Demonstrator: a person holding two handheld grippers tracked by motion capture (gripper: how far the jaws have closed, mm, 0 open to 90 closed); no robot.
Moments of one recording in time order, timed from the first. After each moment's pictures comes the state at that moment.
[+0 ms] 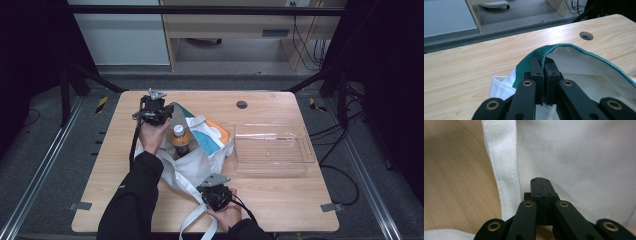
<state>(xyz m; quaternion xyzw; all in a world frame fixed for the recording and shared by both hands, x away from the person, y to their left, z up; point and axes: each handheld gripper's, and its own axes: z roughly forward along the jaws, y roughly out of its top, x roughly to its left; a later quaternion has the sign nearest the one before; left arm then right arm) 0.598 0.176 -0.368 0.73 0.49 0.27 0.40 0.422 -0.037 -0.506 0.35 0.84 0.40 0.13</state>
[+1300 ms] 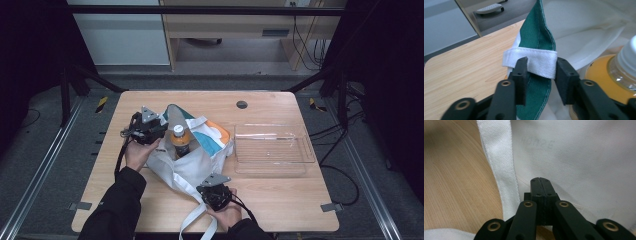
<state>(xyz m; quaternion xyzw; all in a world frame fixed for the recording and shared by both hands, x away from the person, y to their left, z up) 0.558 0.204 -0.397 0.78 0.41 0.30 0.37 0.422 -0.037 -0.507 0.35 0.83 0.40 0.13</state>
